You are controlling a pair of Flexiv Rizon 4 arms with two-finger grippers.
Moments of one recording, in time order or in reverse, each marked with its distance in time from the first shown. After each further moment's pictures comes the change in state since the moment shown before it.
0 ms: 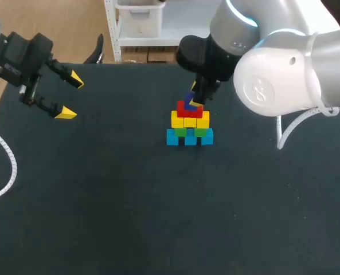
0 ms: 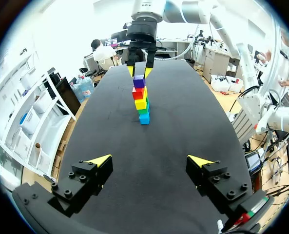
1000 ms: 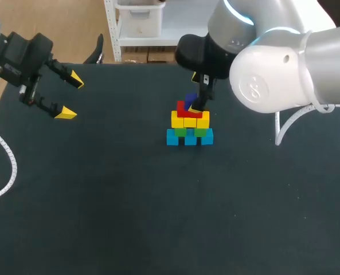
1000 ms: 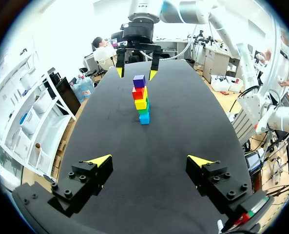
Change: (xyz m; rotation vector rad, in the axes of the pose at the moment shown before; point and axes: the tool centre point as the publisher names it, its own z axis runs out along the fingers) left arm 0.000 0.000 0.000 0.000 0.000 0.000; right arm 0.001 -0.010 0.006 0.005 0.010 -0.020
